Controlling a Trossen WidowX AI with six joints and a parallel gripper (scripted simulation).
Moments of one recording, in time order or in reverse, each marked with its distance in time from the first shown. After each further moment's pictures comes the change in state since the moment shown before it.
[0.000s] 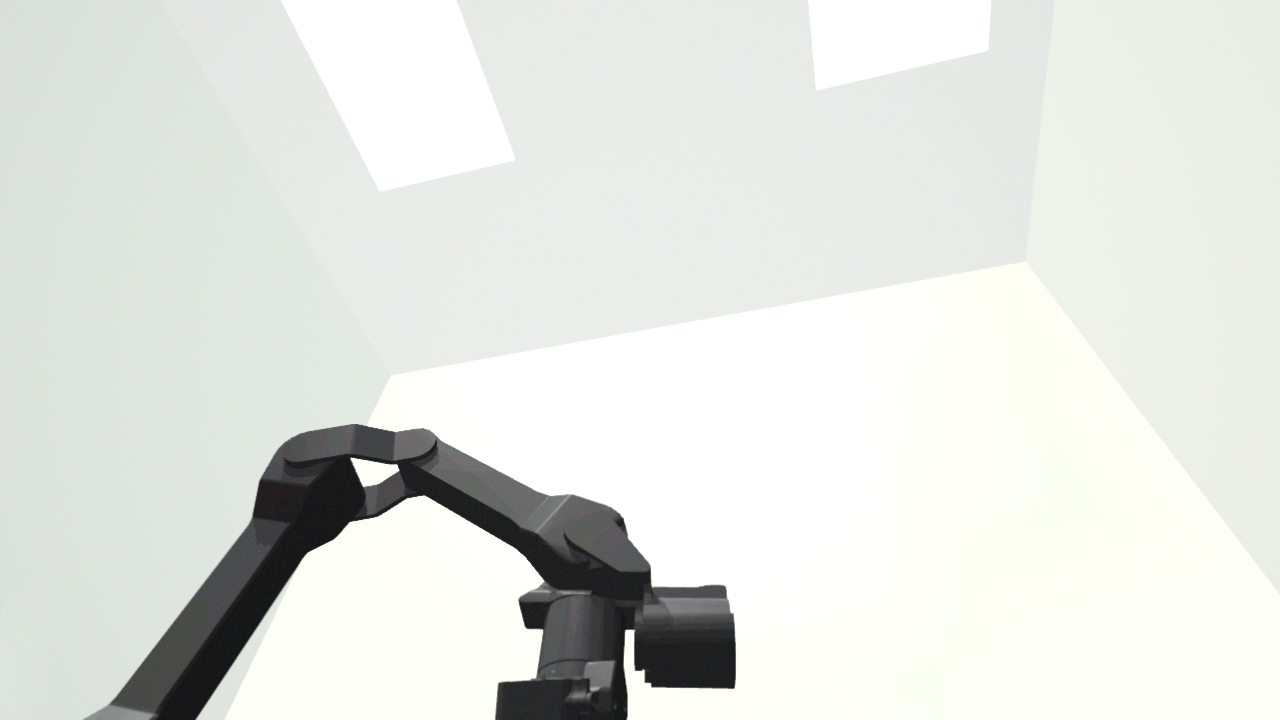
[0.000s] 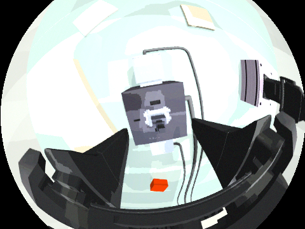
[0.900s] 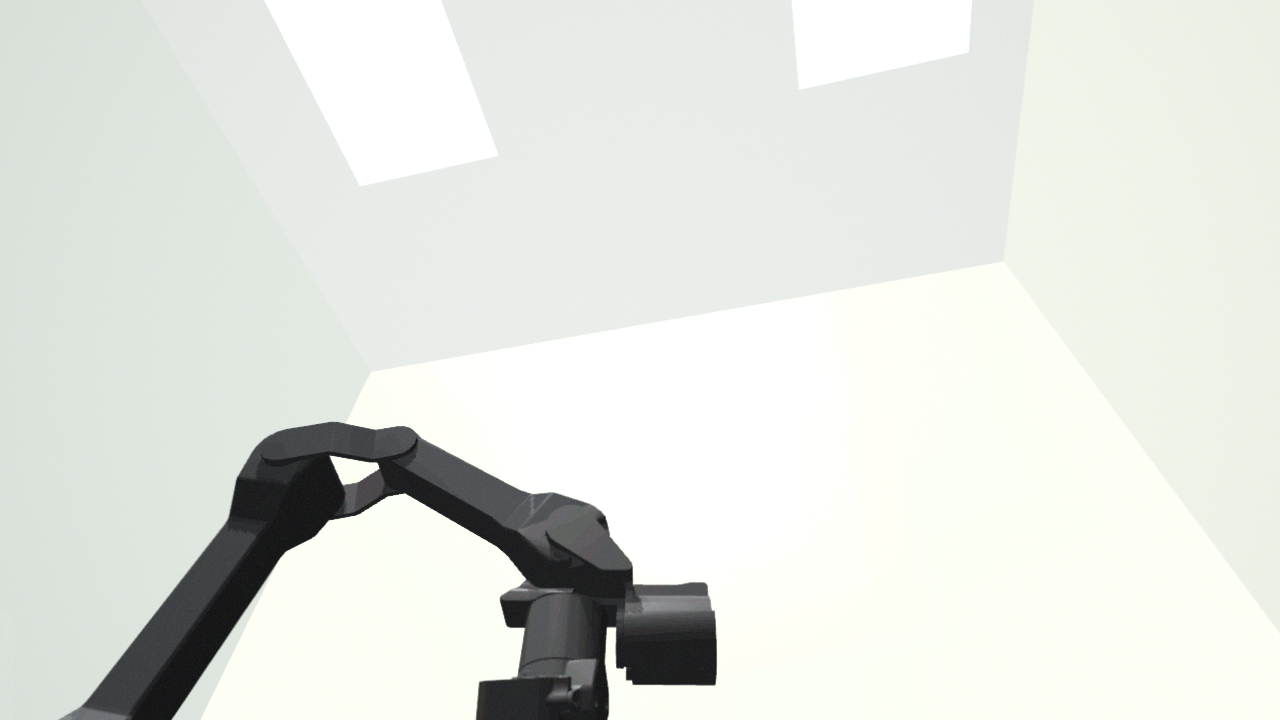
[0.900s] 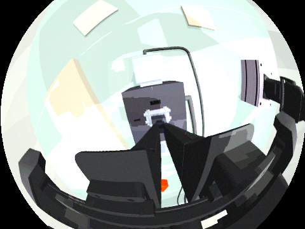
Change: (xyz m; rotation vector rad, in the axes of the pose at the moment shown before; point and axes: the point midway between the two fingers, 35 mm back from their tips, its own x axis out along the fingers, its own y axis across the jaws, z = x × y) arm 0.000 0.000 0.000 0.000 0.000 0.001
